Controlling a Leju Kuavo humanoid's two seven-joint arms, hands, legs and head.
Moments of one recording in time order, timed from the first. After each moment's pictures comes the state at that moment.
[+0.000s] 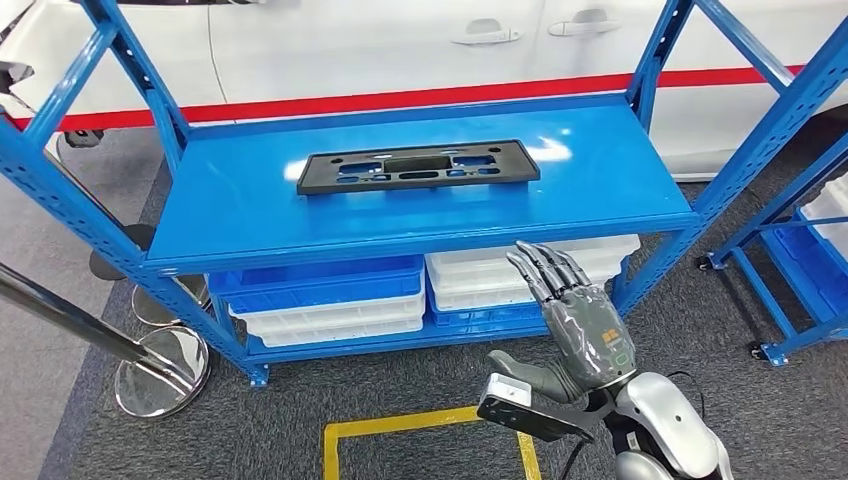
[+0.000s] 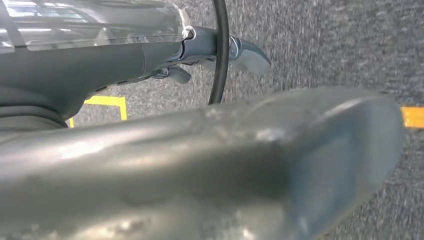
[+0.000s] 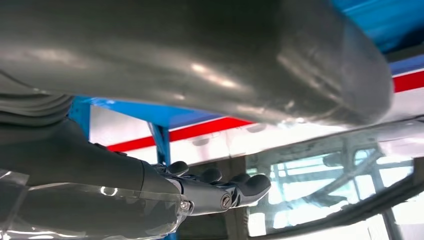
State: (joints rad) left arm -0.05 -0.18 1.23 -0.38 -1.11 -0.07 -0.02; right arm 0.01 -0.11 0.22 -2.12 1.12 0.14 -0.03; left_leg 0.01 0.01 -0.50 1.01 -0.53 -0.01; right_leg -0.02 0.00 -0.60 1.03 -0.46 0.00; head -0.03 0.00
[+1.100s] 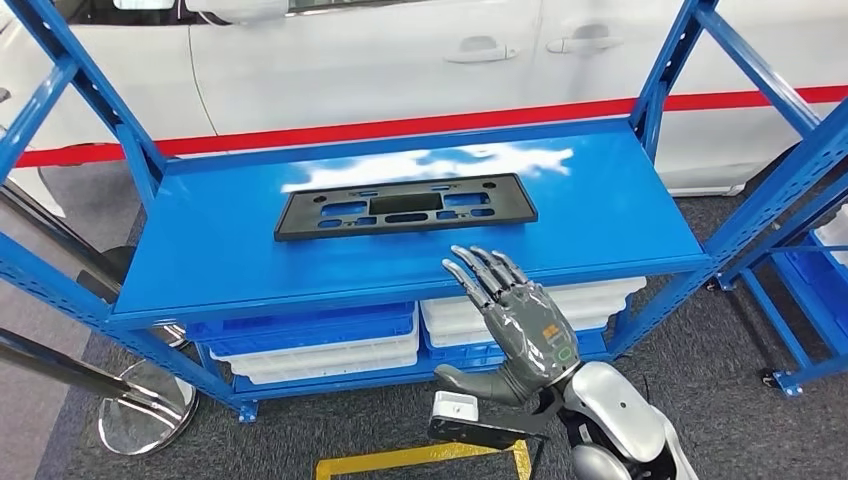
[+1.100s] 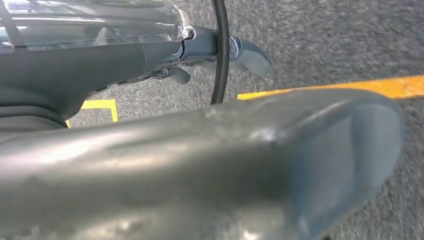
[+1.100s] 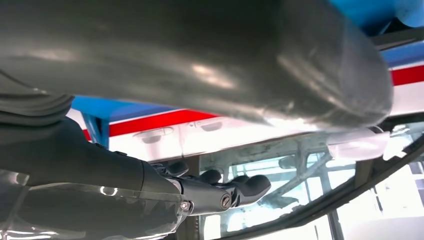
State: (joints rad) left arm -0.06 -0.19 1.23 -0.38 -1.16 -0.07 -0.03; right arm -0.10 -0.08 0.39 -2.05 1.15 0.16 -0.04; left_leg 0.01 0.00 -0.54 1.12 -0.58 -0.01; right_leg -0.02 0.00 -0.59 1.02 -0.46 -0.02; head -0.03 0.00
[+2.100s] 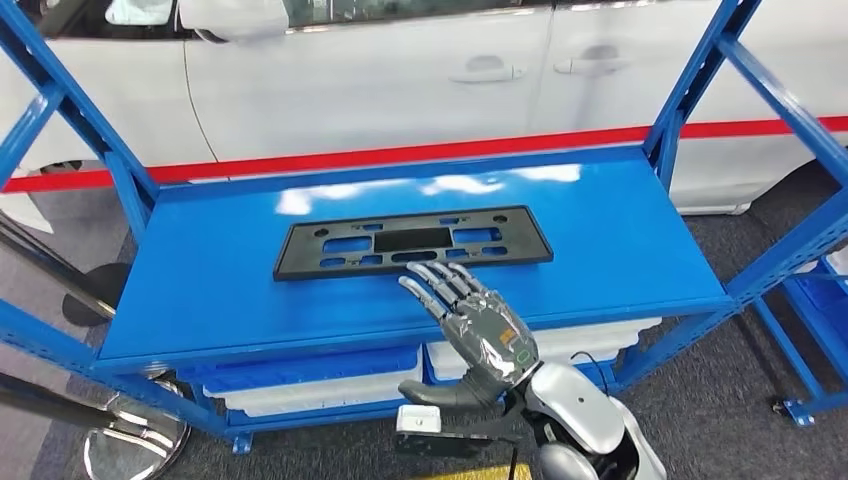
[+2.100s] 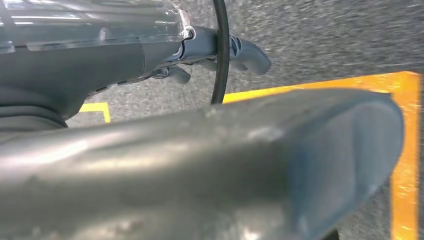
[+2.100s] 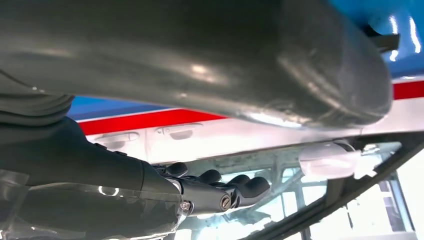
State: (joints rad) left arm -0.06 -0.20 1.23 -0.39 -1.18 -0.09 -0.03; right arm -0.17 -0.05 0.51 -1.97 1.15 0.18 -0.03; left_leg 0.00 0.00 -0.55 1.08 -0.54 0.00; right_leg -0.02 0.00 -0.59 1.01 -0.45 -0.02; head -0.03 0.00
